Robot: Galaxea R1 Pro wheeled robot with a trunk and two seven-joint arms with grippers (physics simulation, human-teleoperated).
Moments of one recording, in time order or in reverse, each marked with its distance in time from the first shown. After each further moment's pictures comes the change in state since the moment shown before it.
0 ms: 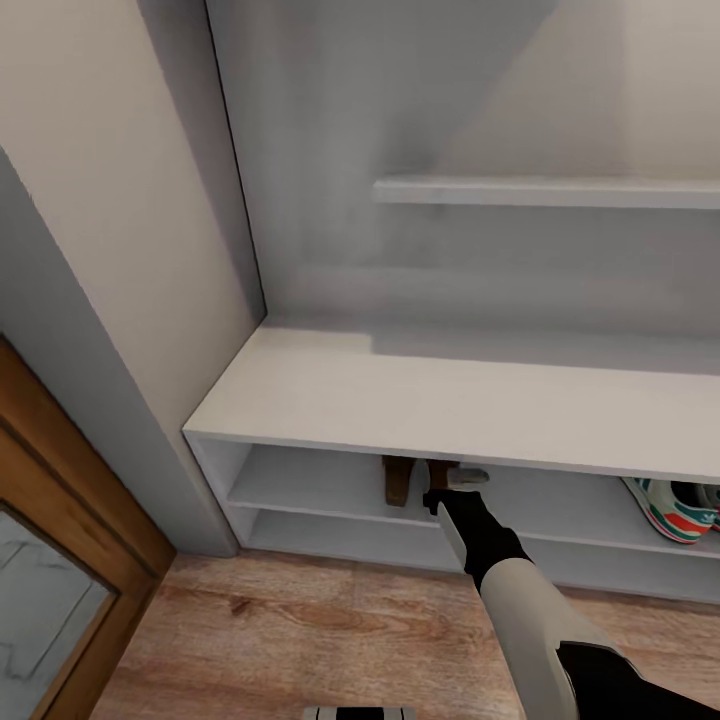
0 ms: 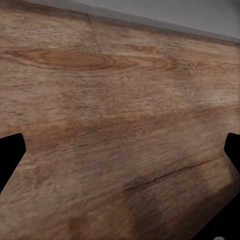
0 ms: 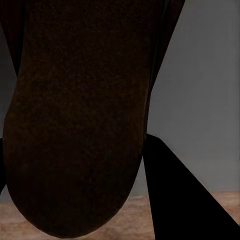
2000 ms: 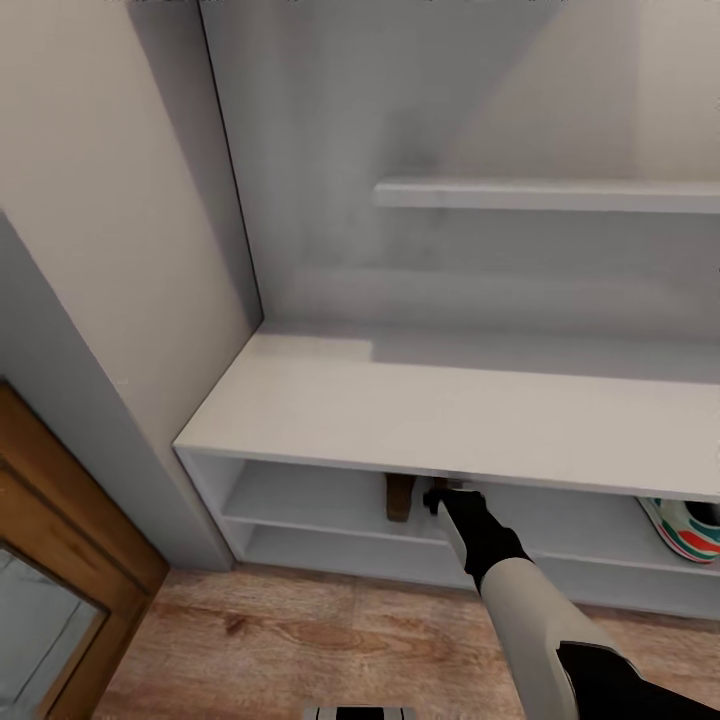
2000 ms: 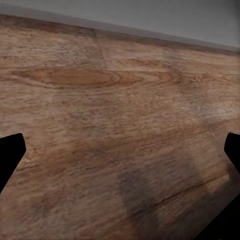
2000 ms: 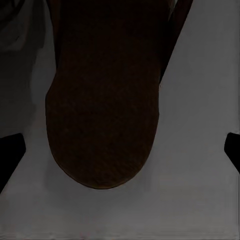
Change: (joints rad) left arm 0.000 0.000 0.002 0.000 0.009 -0.001 -0.004; right arm 0.000 0.000 -0.001 -0.002 -0.001 -0.001 -0.001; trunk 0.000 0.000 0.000
